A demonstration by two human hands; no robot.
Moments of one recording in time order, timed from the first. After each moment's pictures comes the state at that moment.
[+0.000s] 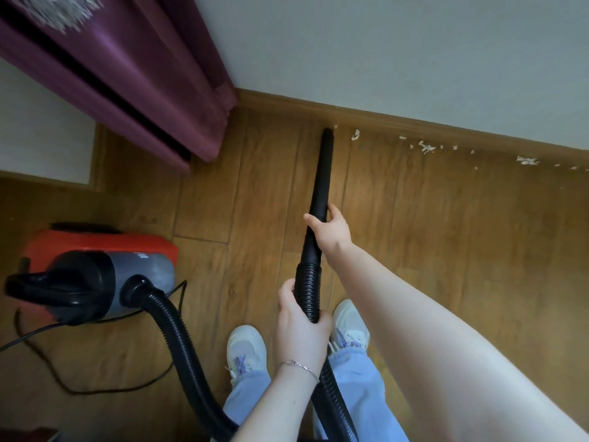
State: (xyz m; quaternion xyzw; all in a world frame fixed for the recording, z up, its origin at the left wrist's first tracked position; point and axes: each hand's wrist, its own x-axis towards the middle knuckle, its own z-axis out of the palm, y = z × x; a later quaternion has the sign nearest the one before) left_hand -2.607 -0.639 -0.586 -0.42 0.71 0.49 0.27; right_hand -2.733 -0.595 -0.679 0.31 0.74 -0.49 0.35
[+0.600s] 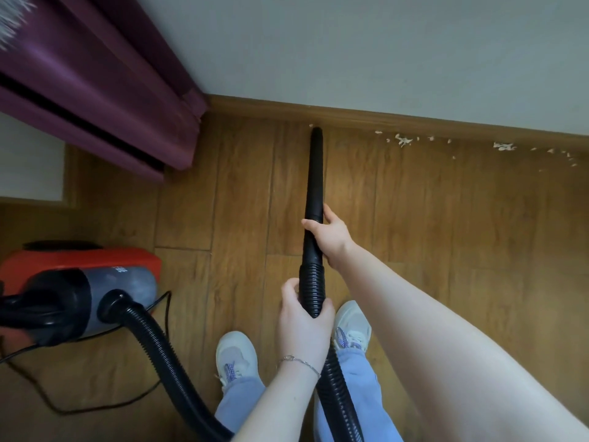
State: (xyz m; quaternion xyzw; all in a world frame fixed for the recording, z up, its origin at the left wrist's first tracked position) left_hand -2.621 -0.603 -0.586 -0.41 0.70 0.52 0.27; right_hand -2.739 -0.547 -0.674 0.33 0.68 -0.53 0.38
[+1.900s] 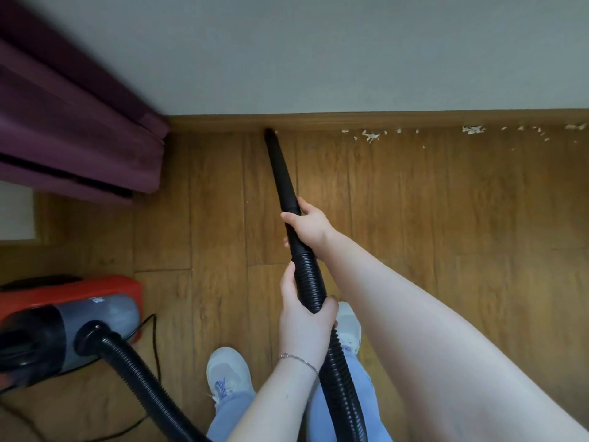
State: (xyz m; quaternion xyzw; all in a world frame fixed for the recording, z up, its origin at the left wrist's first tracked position) left_hand -2.646 -0.553 -0.576 -0.39 0.66 0.56 0.32; right_hand -2.769 -0.511 -0.655 0.30 0.64 -0.58 0.40
